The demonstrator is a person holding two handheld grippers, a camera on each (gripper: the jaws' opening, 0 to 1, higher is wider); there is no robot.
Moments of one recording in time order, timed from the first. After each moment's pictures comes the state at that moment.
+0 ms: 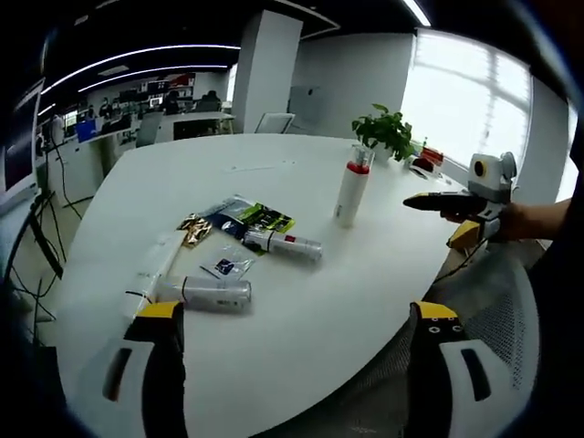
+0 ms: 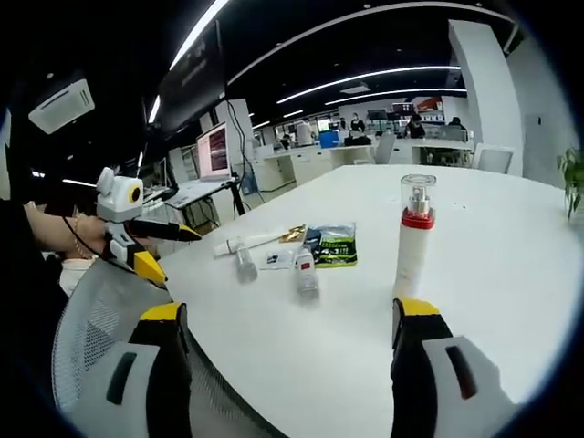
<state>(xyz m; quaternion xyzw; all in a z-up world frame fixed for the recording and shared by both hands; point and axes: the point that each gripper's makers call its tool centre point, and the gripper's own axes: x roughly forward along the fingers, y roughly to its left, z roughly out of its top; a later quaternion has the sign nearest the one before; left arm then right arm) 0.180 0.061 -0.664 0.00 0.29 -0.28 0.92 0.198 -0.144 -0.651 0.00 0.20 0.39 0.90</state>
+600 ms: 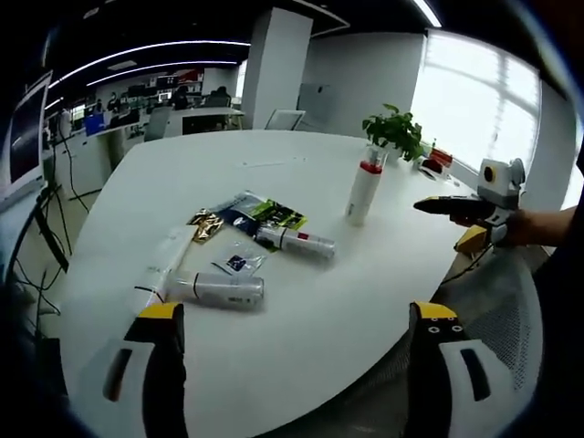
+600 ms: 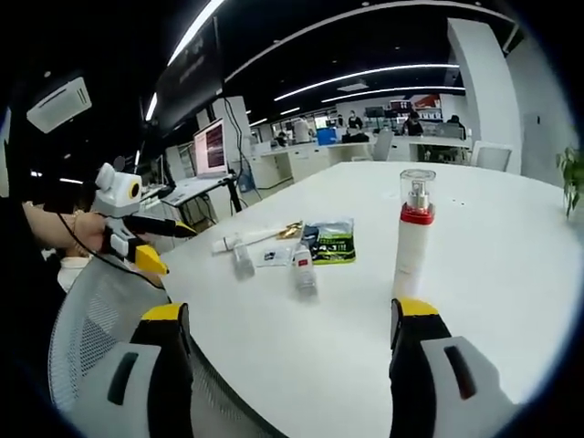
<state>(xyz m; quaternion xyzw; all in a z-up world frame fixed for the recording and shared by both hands) 0.190 0.074 -0.669 0.00 0.31 -0.26 0.92 0.200 -0.145 -0.657 0.00 0.21 0.38 0.90</state>
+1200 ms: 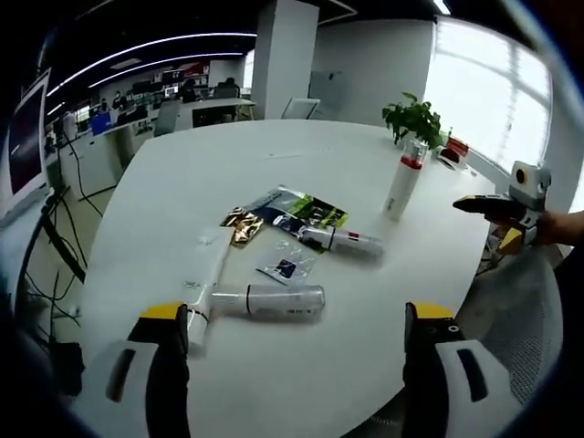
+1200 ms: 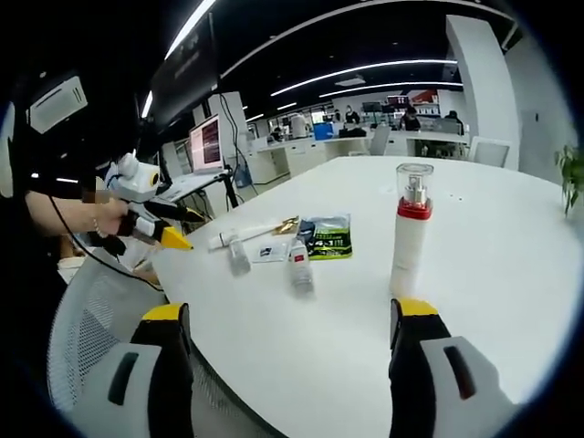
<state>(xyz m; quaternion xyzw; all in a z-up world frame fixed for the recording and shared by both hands) 0.241 0.123 -0.685 0.02 0.33 -0.23 0.91 0.203 -0.147 -0.662 0.00 0.23 0.38 0.90</state>
